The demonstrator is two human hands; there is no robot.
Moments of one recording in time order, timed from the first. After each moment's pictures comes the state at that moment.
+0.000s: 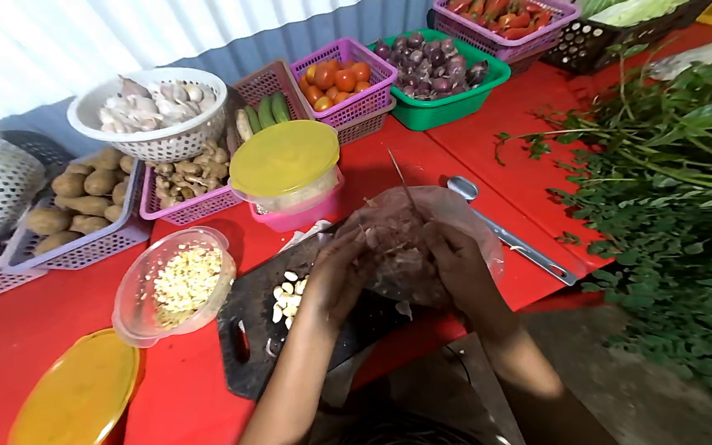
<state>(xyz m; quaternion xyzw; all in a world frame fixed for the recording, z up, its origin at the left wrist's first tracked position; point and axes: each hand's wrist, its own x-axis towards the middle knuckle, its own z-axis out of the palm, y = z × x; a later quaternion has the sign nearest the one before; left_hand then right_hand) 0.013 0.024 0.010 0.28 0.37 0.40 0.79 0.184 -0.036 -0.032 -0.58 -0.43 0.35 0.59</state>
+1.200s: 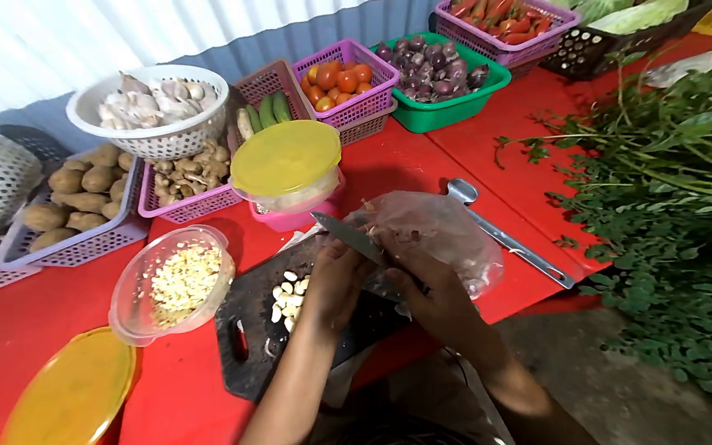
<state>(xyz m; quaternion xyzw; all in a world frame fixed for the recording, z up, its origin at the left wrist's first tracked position) 0.013 0.018 0.010 0.34 0.34 0.44 0.76 0.157 -0.050 -0.042 -0.55 -0.66 0.13 0.49</state>
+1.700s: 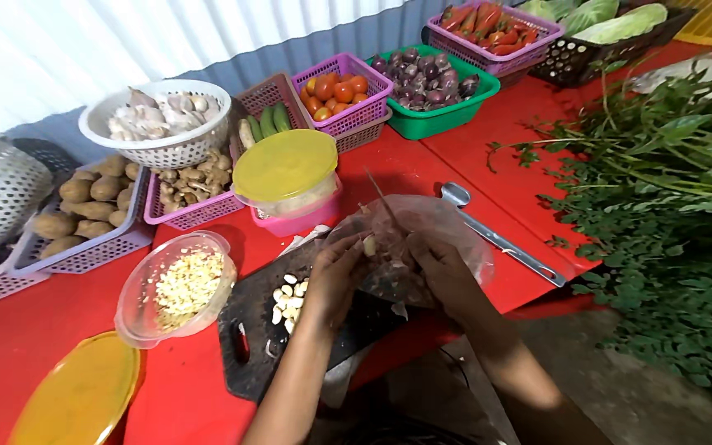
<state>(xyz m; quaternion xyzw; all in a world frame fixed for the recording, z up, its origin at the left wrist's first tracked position) 0.009 0.019 0.004 0.43 0.36 0.41 0.72 0.175 -0.043 -0.021 -0.56 -0.43 0.44 0.56</state>
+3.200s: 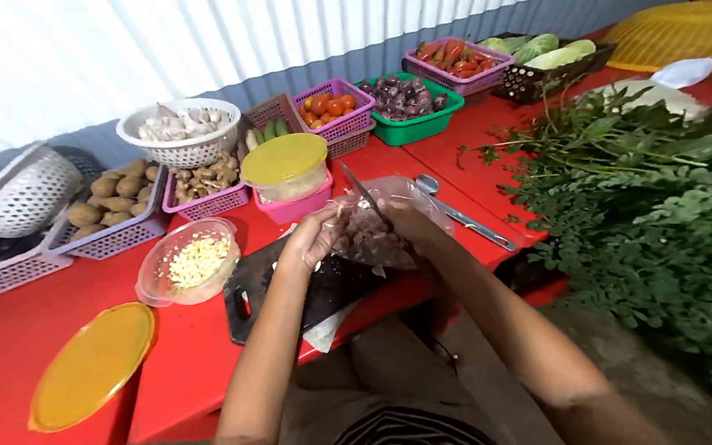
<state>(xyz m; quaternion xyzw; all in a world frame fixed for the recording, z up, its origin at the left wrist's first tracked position) -0.001 0.045 -0.001 0.40 0.34 0.35 0.78 0.188 -0.032 -0.006 -0.60 -0.43 0.49 0.46</state>
